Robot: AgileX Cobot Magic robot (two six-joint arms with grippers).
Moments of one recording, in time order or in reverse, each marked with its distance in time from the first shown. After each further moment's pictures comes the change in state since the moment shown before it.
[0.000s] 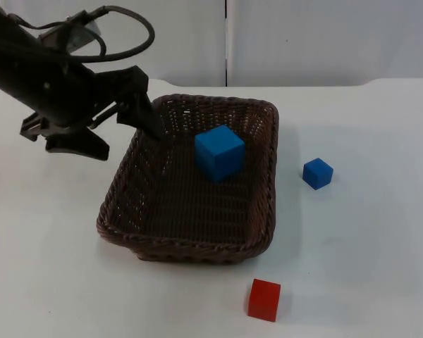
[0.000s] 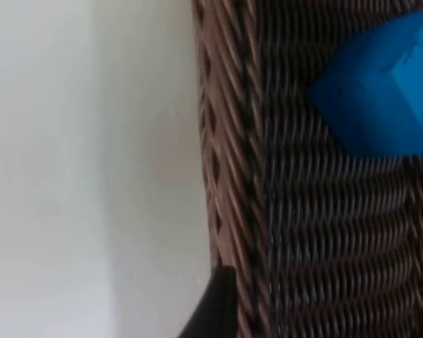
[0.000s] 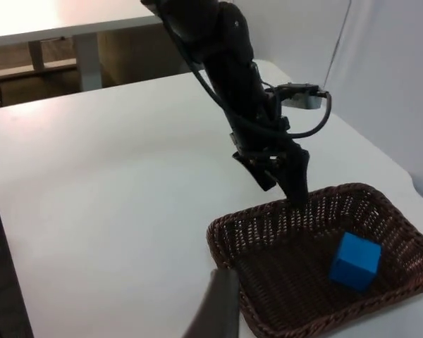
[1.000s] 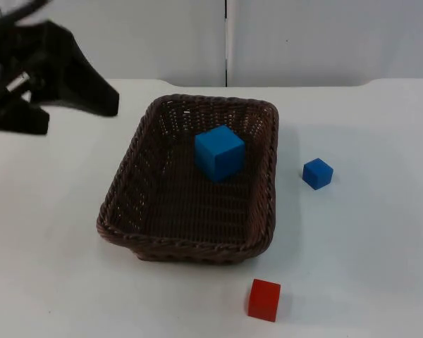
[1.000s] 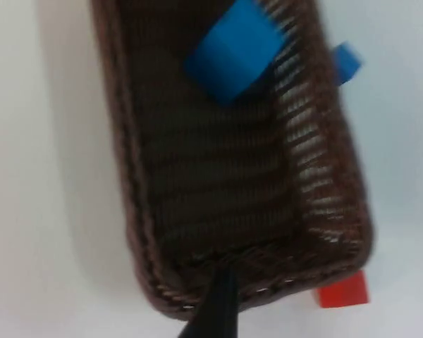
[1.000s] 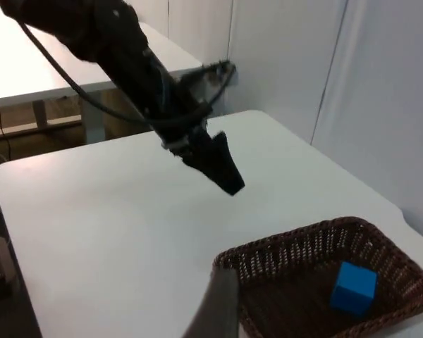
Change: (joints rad) right arm 0.000 -0.148 0.000 0.000 0.052 0.060; left arm 0.000 -0.656 0.377 0.023 0.027 0.034
